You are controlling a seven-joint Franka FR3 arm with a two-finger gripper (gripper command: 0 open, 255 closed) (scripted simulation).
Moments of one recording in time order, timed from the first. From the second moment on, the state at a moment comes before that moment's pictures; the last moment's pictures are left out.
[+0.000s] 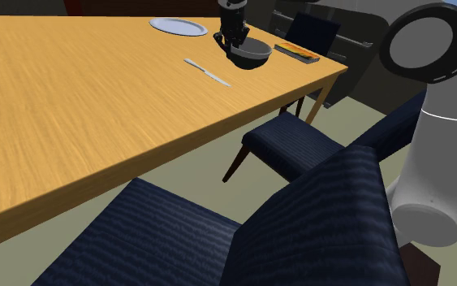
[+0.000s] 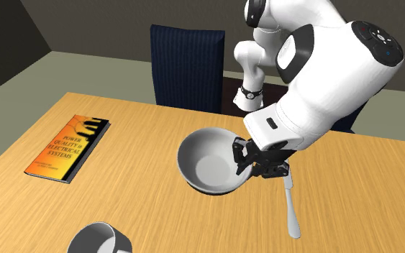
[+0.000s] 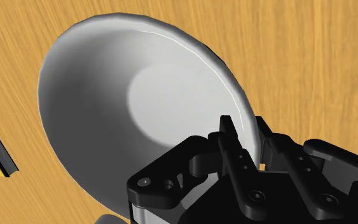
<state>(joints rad) 0.04 0.42 0.07 -1.25 -0.32 1.69 0.31</state>
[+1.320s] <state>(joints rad) 0.07 0.52 0.06 -0.90 -0.32 1.45 0.24</state>
